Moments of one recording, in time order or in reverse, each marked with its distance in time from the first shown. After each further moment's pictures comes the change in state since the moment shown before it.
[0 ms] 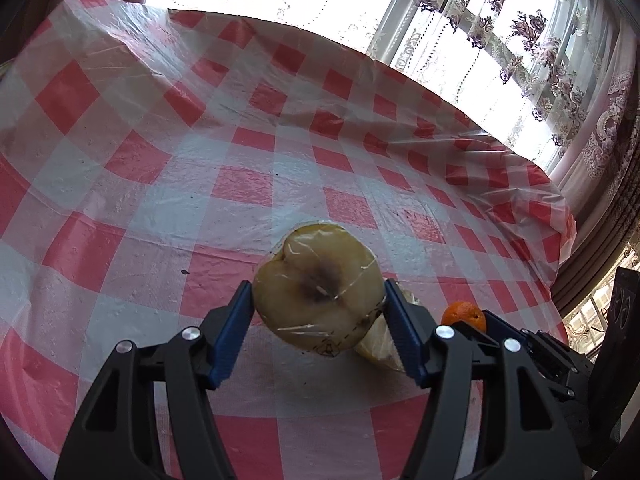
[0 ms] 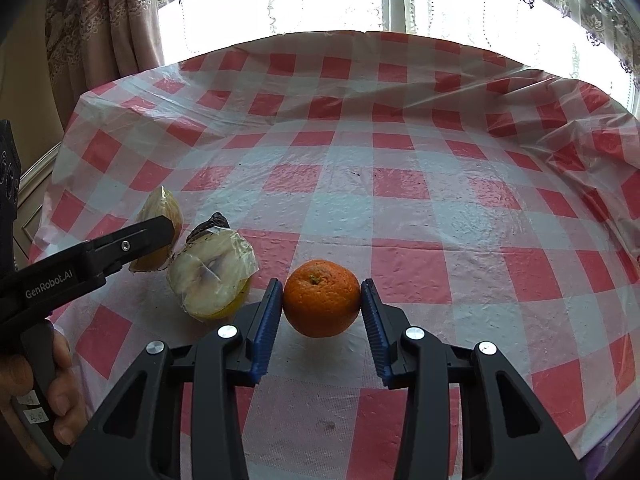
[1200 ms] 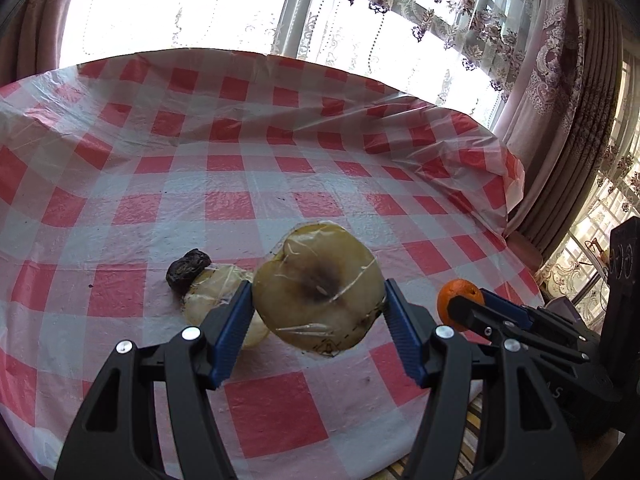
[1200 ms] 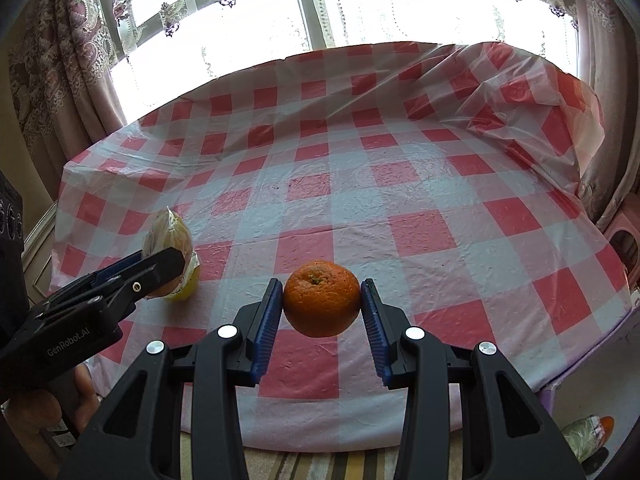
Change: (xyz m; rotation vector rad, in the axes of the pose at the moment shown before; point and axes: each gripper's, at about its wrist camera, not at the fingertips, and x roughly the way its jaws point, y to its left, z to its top) left arm -0.015 -0.110 -0.019 0.237 0.026 -0.106; right arm -0.076 -0.079 -0.024 0.213 -0.044 -0.034
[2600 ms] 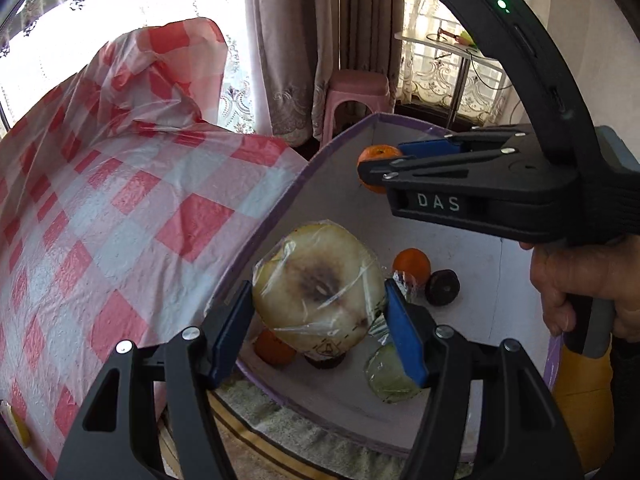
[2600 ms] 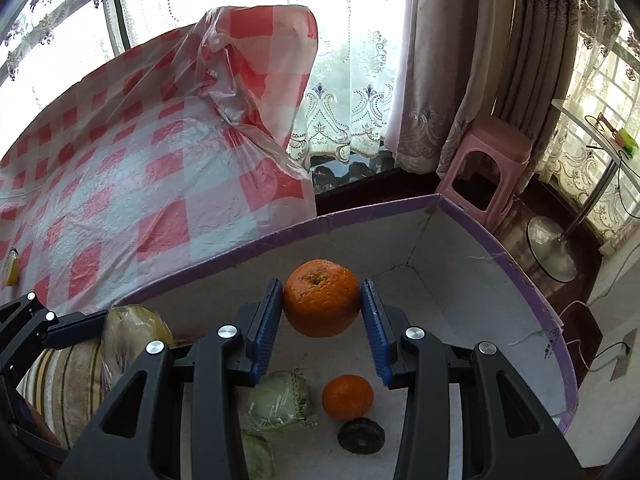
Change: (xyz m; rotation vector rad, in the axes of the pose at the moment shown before) left arm 0.079 -0.328 -0.102 0.726 0.335 -0.358; right arm -0.098 -0.262 -0.055 0.209 0.141 -0.448
